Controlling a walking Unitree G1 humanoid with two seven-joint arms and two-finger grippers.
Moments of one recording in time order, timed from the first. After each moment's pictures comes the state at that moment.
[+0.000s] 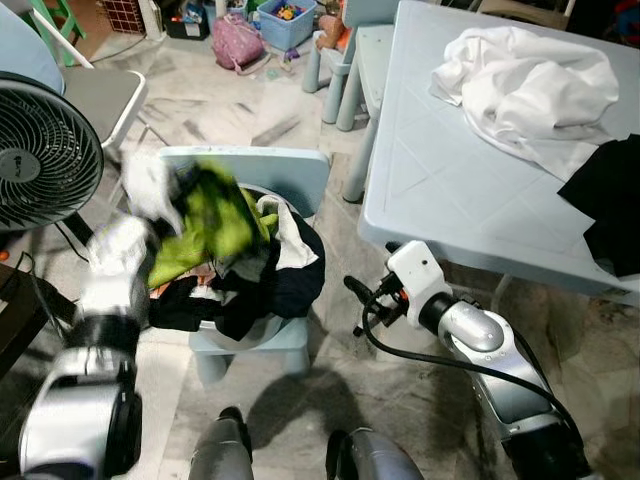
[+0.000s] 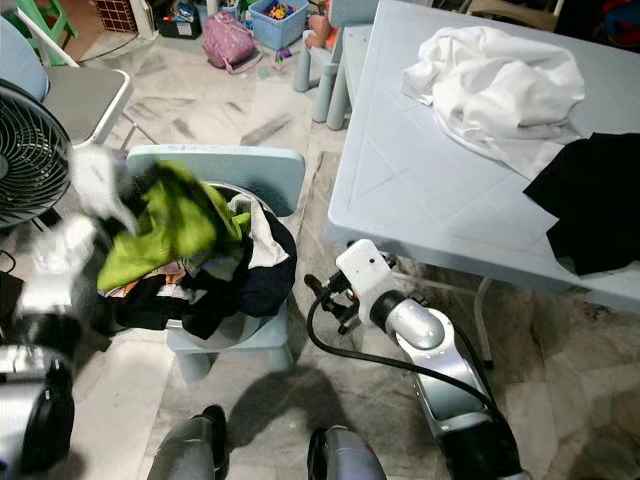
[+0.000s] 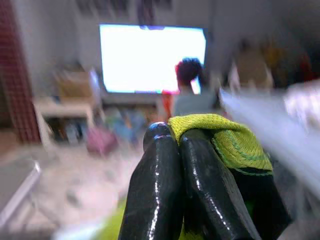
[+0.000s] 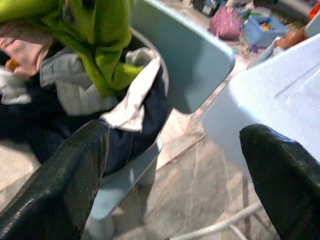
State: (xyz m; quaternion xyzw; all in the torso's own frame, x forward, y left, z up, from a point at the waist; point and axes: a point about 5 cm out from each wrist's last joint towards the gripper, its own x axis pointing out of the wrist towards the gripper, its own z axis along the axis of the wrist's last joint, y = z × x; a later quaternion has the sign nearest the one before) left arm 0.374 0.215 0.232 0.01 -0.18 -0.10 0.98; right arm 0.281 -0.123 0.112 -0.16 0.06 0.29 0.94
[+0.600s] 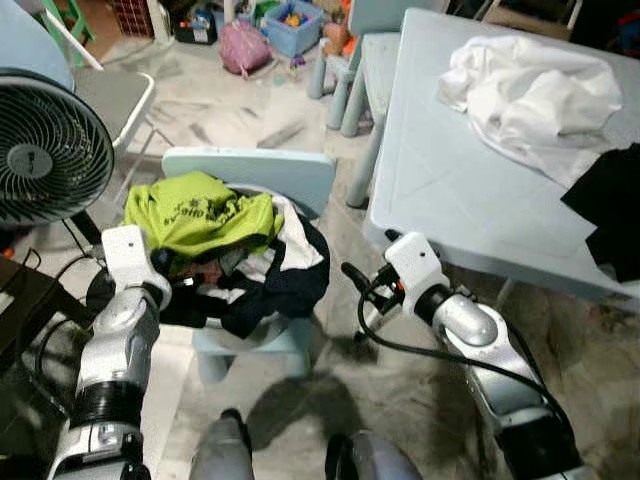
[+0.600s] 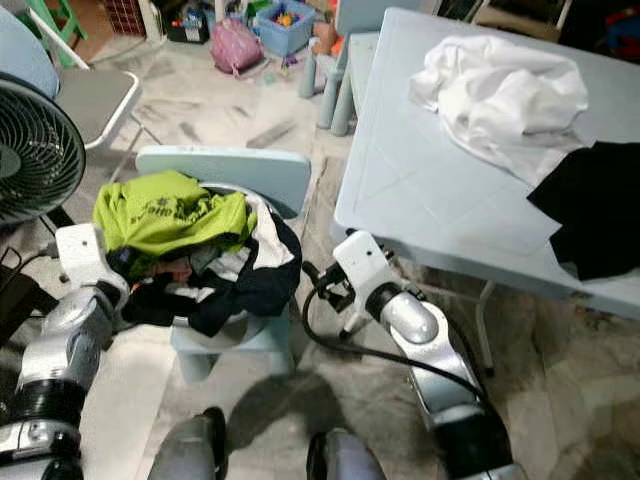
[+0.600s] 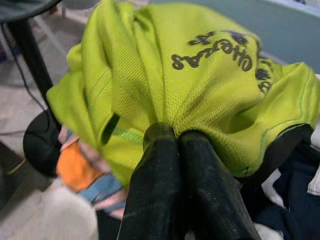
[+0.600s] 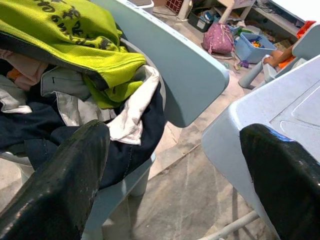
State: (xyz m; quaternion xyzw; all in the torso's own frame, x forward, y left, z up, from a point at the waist) left arm 0.303 0.236 0.071 -0.09 0.16 0.09 0.98; right arm 0.282 -0.124 0.112 -0.17 0.04 0.28 0.94
